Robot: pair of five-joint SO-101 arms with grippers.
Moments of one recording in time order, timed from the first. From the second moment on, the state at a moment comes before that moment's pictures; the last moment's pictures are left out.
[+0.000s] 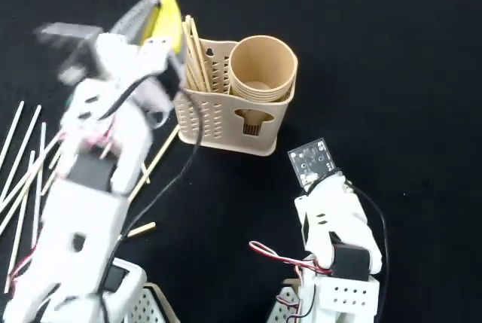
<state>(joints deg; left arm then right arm) 11.5 -43.2 33.8 13.8 10.6 6.4 -103.3 93.1 65.5 31.2</state>
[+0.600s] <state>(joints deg) 11.9 -37.8 30.0 34.5 10.6 6.4 -103.3 93.1 65.5 31.2</state>
